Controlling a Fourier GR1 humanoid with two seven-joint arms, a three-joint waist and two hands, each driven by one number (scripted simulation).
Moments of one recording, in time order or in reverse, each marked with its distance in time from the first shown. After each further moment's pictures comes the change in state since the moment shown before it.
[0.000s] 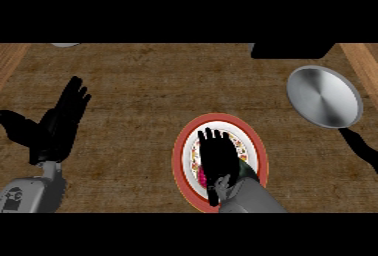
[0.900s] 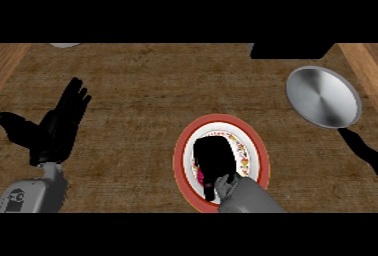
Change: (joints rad) left arm 0.006 -0.045 0.047 0.001 -0.041 -0.048 0.000; right arm -0.011 -0.009 0.025 0.079 0.055 -0.196 -0.172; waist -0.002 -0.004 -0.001
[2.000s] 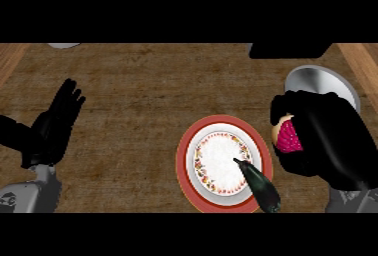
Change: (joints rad) left arm 0.017 0.006 0.031 -0.024 -0.007 -0.027 0.014; right arm 0.009 -0.393 -0.321 -0.682 0.057 0.064 -0.178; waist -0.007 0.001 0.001
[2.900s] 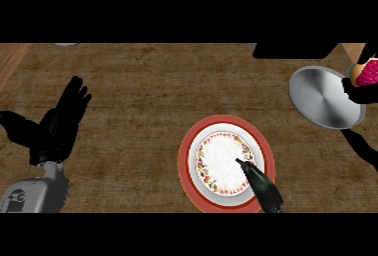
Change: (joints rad) left arm -0.024 -0.035 -0.010 0.000 -0.030 0.007 0.012; right arm -0.134 -0.123 -0.522 0.576 -0.159 -0.232 -0.415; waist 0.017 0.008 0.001
